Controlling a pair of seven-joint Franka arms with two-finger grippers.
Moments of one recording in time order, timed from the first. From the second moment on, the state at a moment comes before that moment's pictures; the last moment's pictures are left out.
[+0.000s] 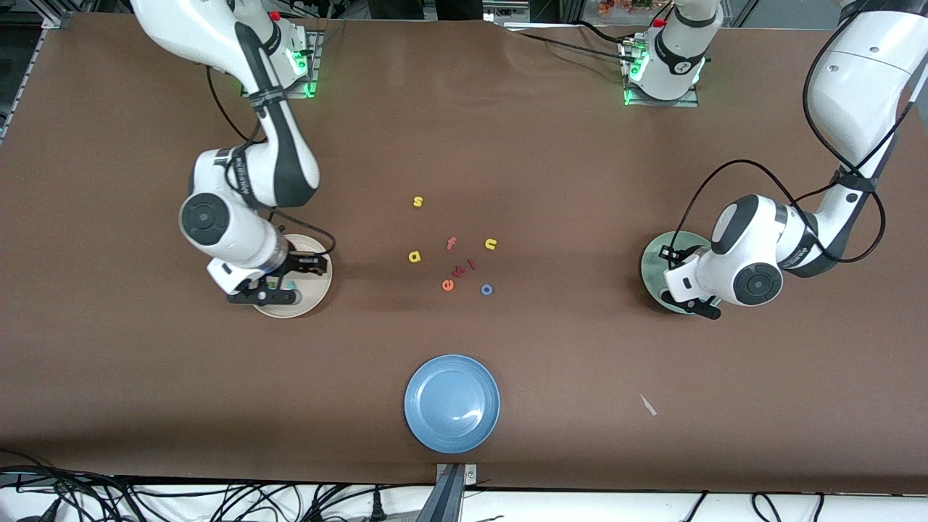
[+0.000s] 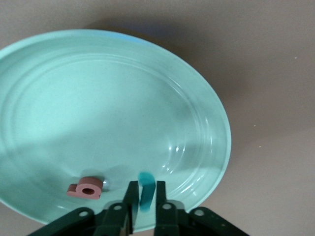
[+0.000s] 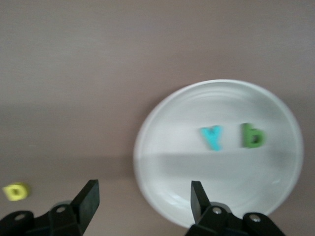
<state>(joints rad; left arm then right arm) 0.44 0.70 -0.60 -1.78 0.39 1.87 -0.02 0.66 0.48 -0.36 -1.81 0.27 2.21 0.22</state>
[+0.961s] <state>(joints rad) 0.17 0.72 -0.73 -1.68 0.25 2.14 -0.87 0.94 0.71 -0.31 -1.80 0.27 2.58 0.64</state>
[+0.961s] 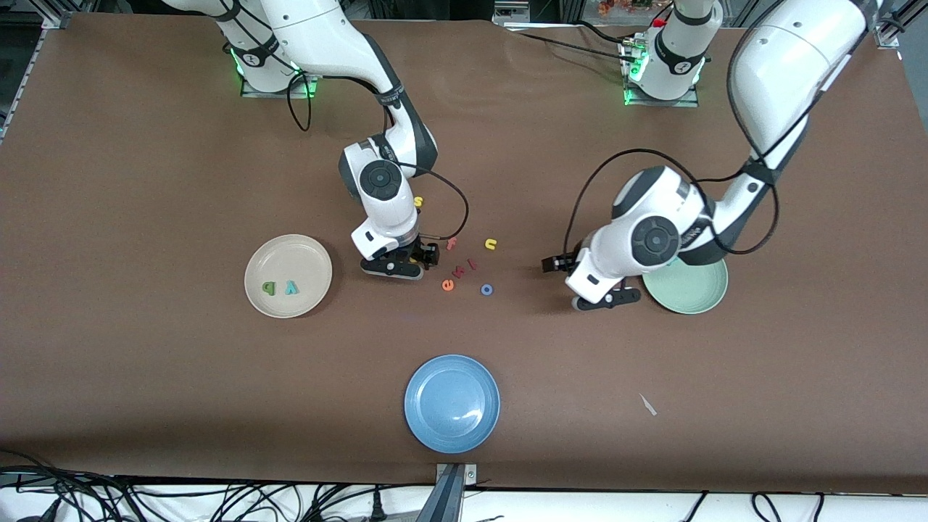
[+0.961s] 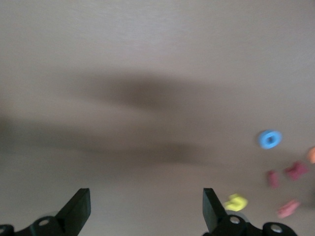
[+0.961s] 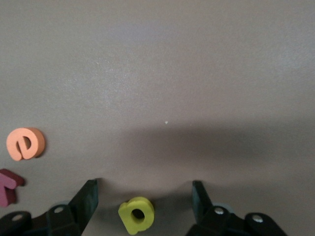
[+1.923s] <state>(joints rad) -0.22 0.89 -0.49 -1.43 0.25 2.25 -1.50 0.96 0.71 -0.32 -1.82 0.27 2.58 0.64</state>
